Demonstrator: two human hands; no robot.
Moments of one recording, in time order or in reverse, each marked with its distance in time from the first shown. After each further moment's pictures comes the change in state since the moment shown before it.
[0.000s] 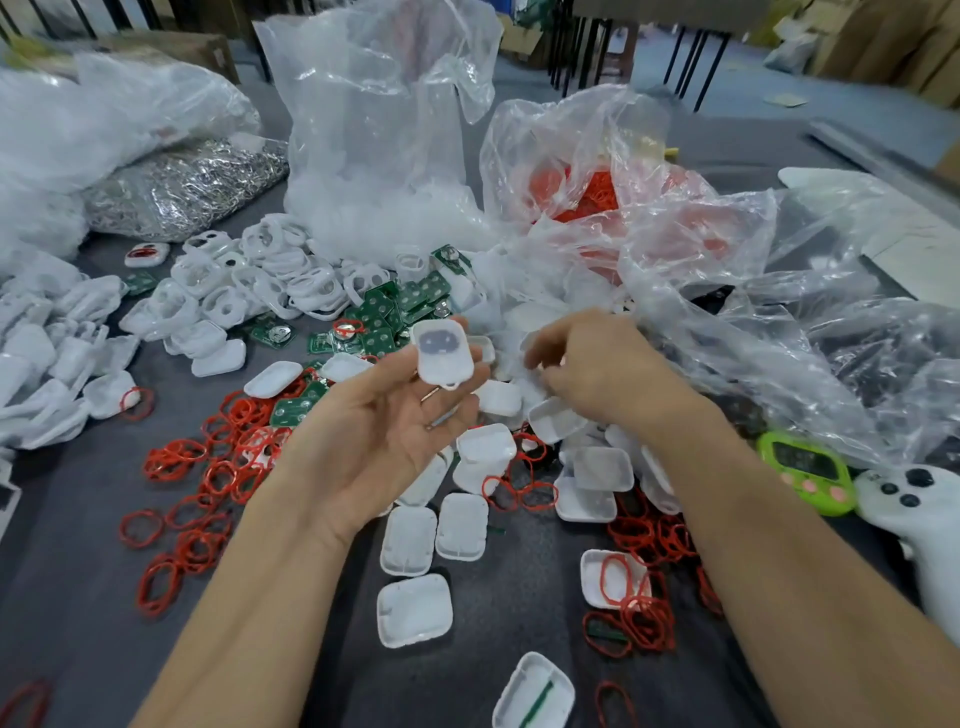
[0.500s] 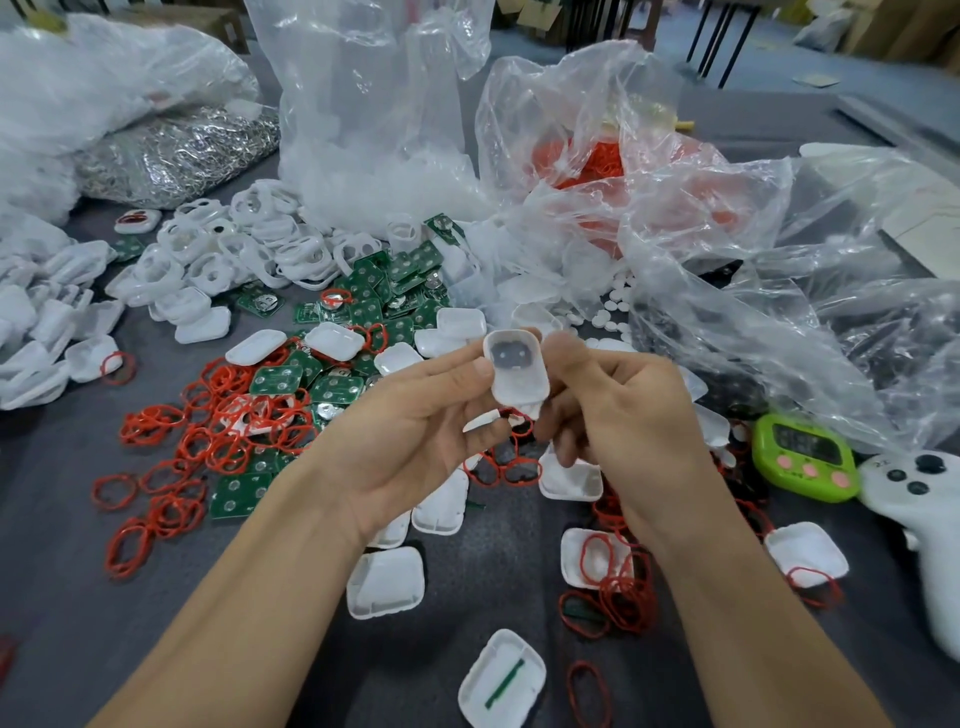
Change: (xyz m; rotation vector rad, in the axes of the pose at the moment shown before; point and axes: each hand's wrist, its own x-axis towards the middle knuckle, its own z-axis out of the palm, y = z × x) left_hand 0.004 -0.035 0.017 0.298 -0.096 -0.054; right_hand -0.082 0.000 0.023 1.054 0.146 0.055
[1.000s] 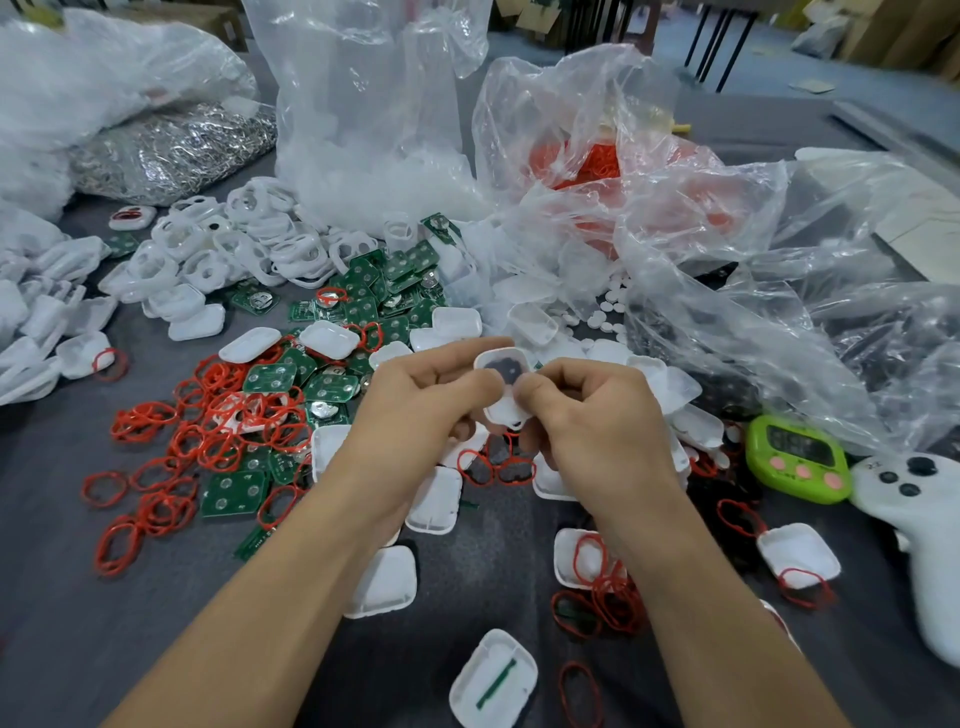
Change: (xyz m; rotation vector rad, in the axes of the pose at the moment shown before) left_hand -0.001 -0.009 0.017 0.376 0.377 0.196; right_hand 0.001 0.012 0.009 -0.296 0.073 -0.033
